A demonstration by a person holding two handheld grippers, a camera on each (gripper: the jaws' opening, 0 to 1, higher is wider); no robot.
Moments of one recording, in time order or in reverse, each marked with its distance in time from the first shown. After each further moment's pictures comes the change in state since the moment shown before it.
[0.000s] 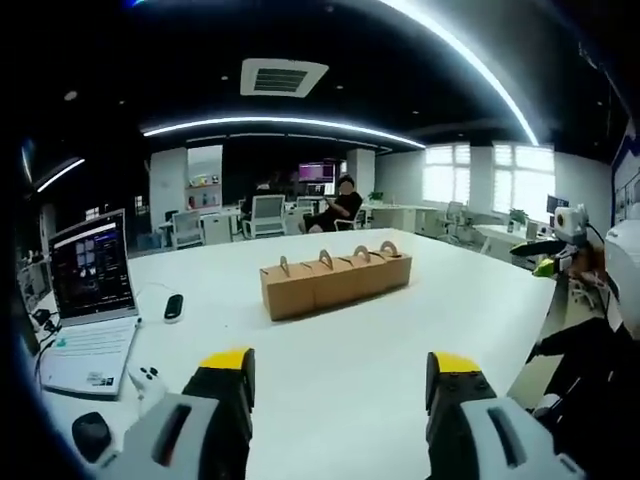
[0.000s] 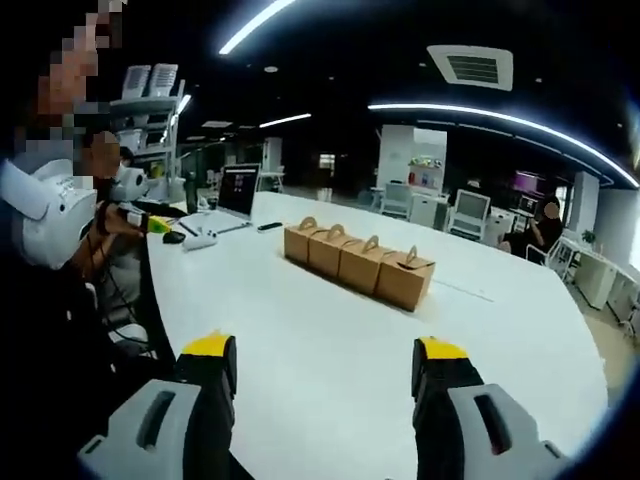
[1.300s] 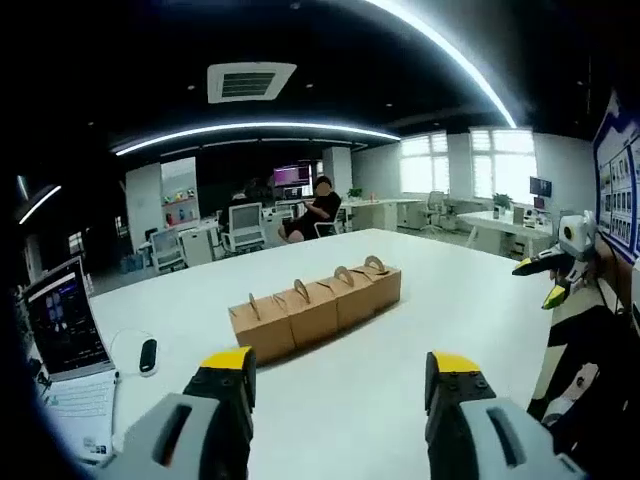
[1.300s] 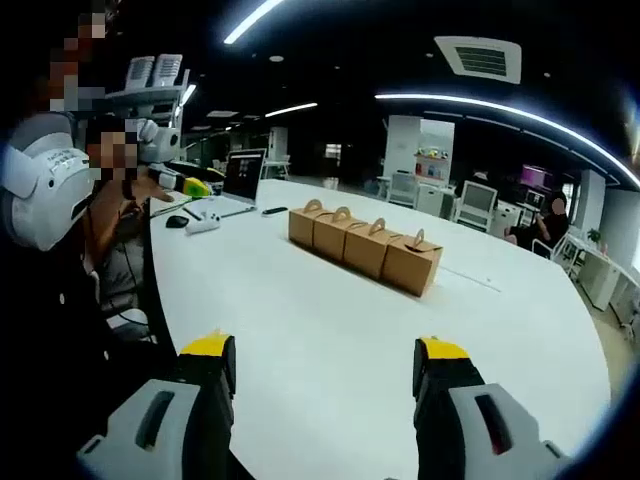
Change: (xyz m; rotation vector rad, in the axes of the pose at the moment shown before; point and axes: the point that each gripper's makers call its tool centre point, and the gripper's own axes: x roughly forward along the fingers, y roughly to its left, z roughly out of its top) left arm 0.082 -0.026 0.060 0.113 0.013 -0.072; right arm 0.010 0.002 -0.024 -0.012 0.046 0.023
